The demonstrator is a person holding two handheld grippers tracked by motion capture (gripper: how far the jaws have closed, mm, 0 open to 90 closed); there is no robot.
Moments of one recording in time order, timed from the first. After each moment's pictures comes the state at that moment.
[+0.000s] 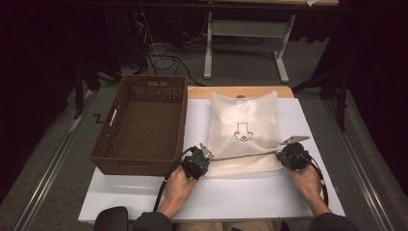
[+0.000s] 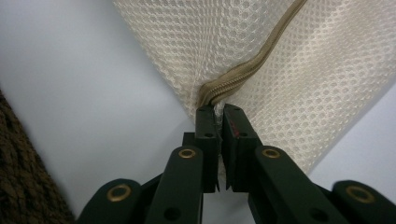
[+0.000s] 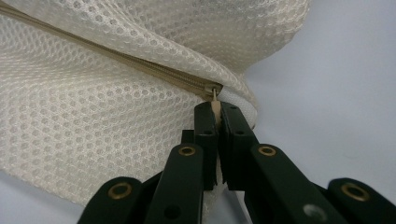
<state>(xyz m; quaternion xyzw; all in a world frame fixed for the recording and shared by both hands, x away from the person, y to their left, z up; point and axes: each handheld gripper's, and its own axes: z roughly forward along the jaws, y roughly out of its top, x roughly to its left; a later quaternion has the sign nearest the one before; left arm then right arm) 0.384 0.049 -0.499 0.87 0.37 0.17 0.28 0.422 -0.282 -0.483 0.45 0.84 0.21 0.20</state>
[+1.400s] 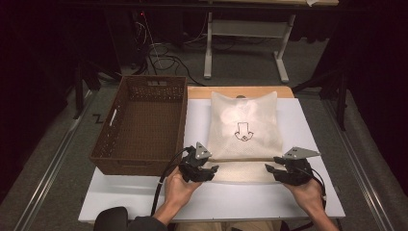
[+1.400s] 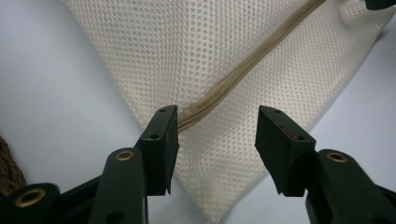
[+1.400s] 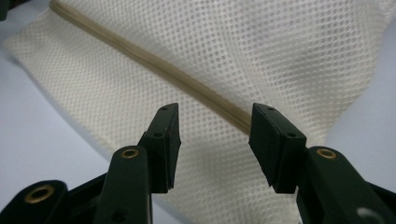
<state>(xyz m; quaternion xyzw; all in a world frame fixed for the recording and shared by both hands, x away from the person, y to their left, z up) 0.359 0.057 -0.465 0.84 0.37 0.13 0.38 0.362 -0.266 -0.456 0.38 0.84 0.33 0.18</state>
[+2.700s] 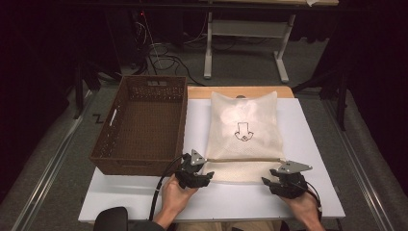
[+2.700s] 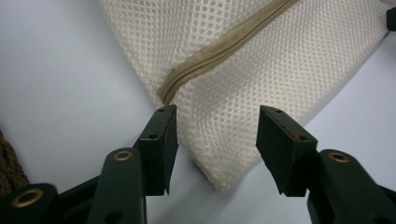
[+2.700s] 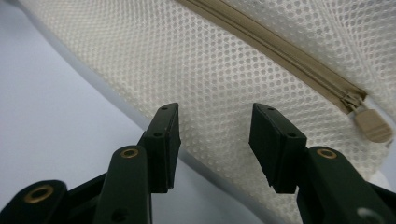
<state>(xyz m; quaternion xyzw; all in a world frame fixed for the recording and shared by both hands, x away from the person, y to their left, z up) 0.354 0.068 -0.494 0.83 0.39 0.12 0.37 0.341 -0.262 -0.492 0.37 0.85 0.31 0.18</state>
